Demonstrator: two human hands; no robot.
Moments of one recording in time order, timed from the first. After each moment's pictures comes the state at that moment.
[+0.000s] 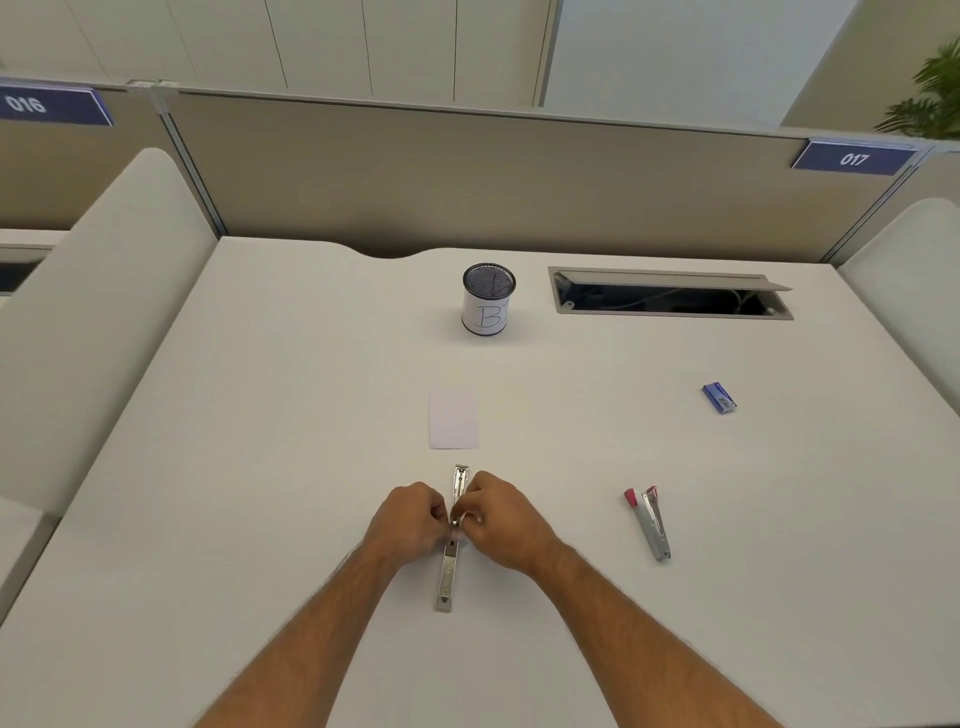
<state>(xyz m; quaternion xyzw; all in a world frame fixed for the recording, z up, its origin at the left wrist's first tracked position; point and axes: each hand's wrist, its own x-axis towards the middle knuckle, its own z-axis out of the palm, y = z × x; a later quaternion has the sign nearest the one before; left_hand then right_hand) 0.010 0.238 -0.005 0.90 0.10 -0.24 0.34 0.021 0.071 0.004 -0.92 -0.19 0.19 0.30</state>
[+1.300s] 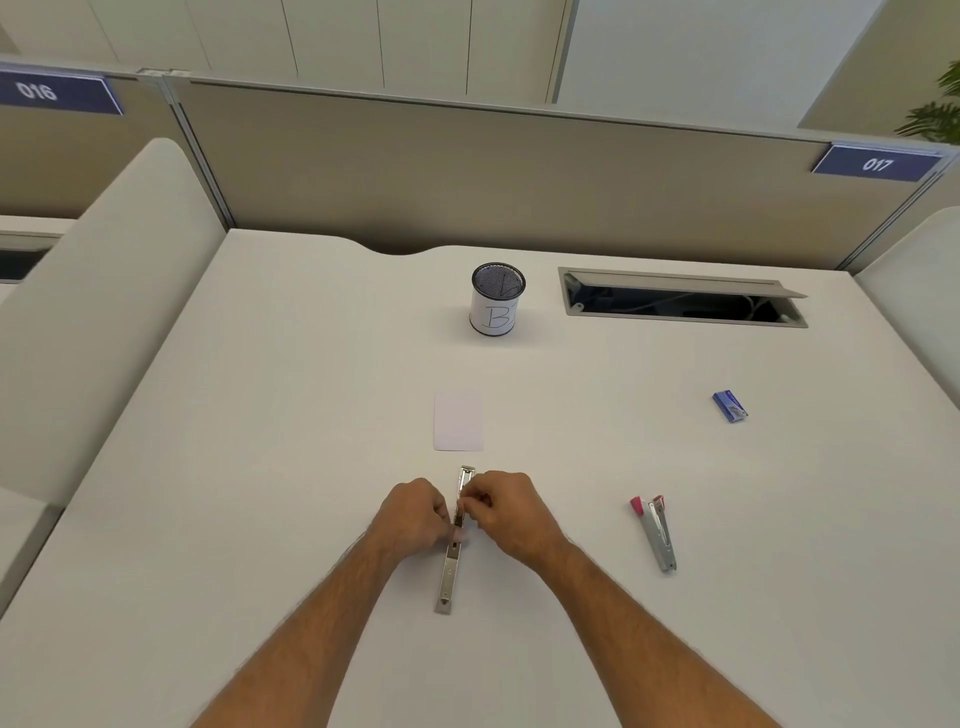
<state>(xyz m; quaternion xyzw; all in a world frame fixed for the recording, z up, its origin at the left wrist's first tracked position) 0.017 0.235 0.014 0.87 0.13 -0.28 0.38 0.034 0.073 0.013 -0.91 -0.14 0.16 0.35</state>
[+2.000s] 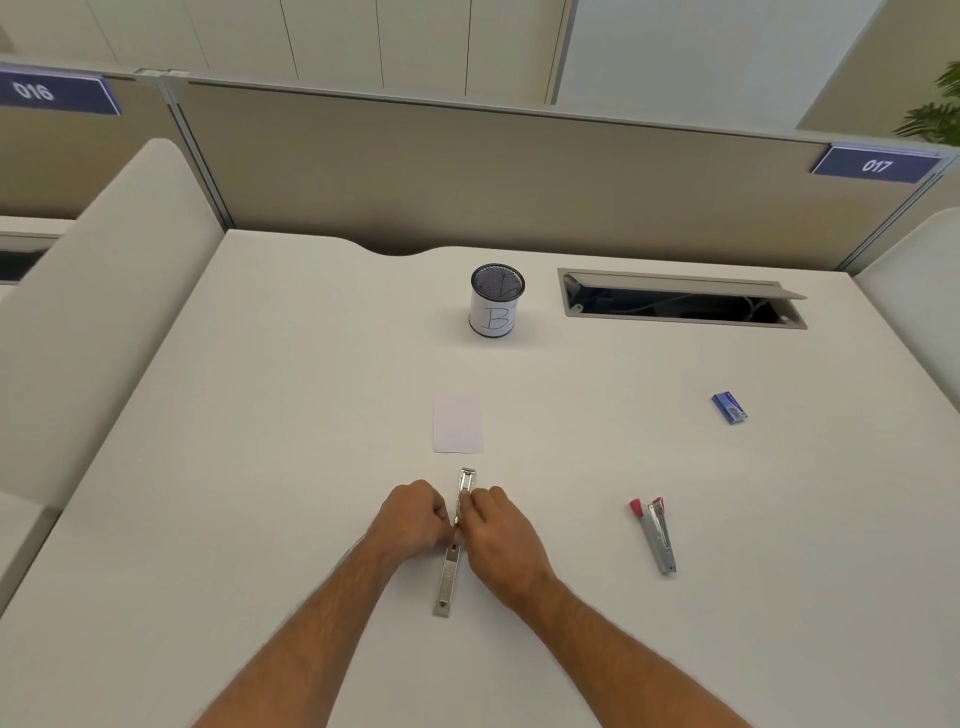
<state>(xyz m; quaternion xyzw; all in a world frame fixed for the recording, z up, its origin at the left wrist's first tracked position) 0.016 0.234 0.015 0.89 0.13 -0.27 0.35 -0.001 0.077 -0.009 -0.94 -0.30 -0.04 0.12</state>
